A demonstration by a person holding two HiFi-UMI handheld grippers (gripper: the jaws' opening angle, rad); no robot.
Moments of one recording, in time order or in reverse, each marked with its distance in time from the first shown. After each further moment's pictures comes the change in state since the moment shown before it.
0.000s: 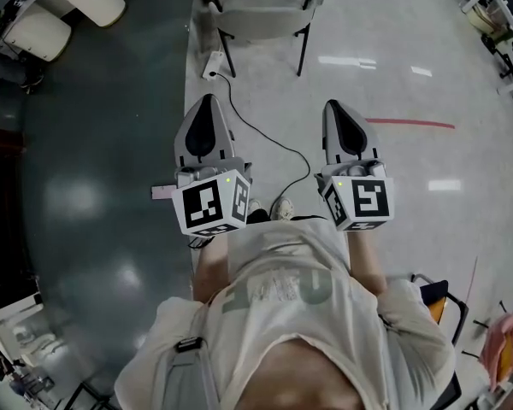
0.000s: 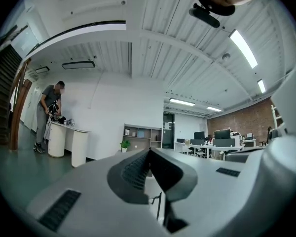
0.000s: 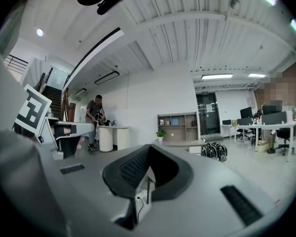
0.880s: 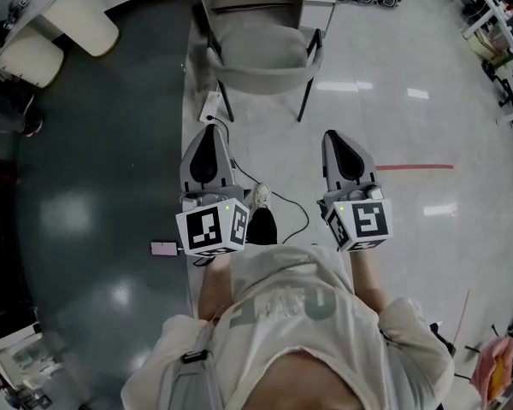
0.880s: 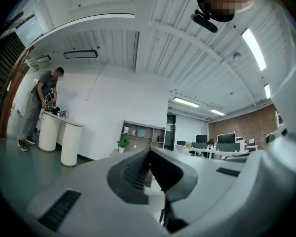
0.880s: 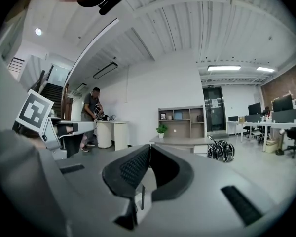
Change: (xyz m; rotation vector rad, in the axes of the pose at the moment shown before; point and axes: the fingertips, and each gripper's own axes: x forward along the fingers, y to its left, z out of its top) left arm 0.199 0.040 -0.042 -0.060 -0.012 -0.012; right arm 0.192 -0.073 -0.028 -0.006 0.056 0.046
